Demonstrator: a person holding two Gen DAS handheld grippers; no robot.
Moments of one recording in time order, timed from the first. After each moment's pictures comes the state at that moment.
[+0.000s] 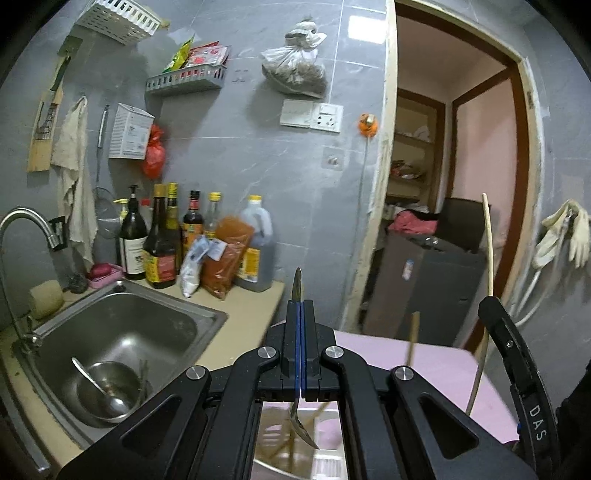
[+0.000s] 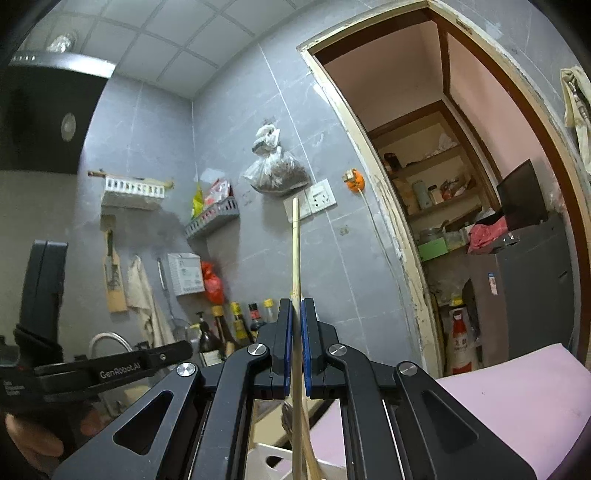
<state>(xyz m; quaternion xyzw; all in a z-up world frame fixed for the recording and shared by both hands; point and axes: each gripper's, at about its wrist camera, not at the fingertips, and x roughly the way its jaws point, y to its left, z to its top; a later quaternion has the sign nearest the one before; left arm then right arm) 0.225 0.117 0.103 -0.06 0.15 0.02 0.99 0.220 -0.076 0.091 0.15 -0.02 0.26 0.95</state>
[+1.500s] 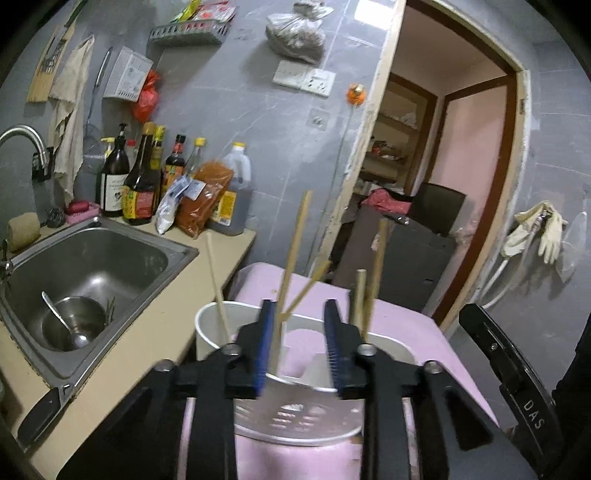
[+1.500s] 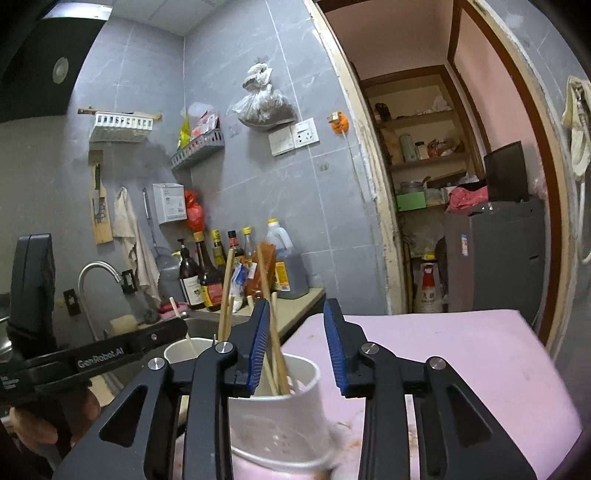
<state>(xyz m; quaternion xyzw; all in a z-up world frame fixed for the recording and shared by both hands) 0.176 0.103 0.068 -0.14 0.19 -0.05 0.97 0.177 -0.100 0.076 0.08 0.11 0.23 0.96</state>
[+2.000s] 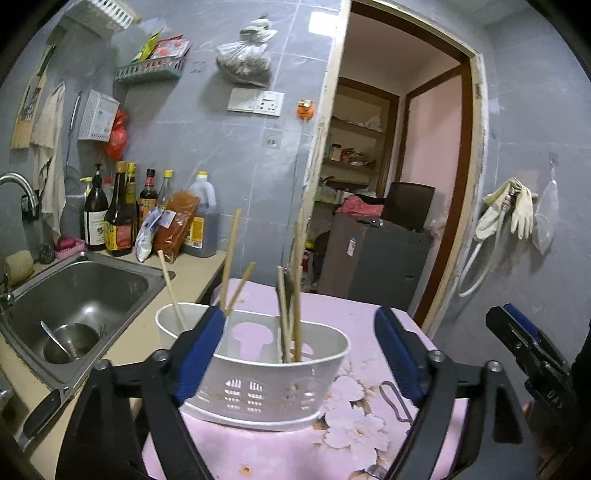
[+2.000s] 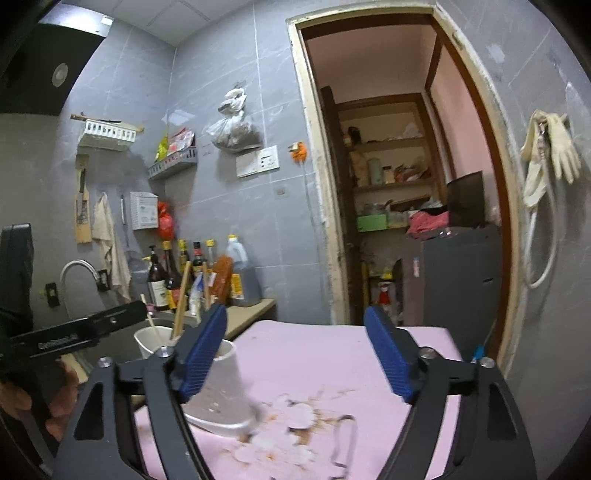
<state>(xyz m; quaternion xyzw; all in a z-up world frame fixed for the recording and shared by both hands) 0.136 0.046 0.081 -0.08 0.16 -0.08 0.98 0.124 -0.180 0.088 0.05 0.08 0.16 0.98</state>
